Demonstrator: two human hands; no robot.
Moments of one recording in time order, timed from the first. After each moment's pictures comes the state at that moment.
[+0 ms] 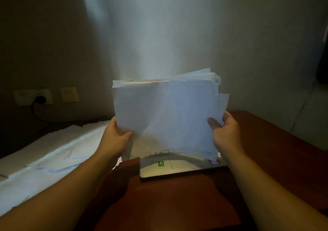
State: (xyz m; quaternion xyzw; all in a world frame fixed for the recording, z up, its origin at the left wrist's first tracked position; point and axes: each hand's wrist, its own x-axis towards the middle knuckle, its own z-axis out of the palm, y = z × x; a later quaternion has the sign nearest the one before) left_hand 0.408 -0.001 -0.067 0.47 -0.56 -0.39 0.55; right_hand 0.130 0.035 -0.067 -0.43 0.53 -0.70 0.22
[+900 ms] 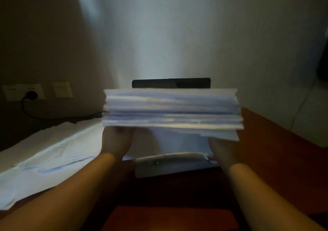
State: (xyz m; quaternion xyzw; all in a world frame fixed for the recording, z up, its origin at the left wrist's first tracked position) left_hand 0.387 -0.018 -0.076 0.54 -0.60 -0.19 0.56; right_hand 0.115 0.017 -0.114 -0.41 0.63 -0.61 0.26
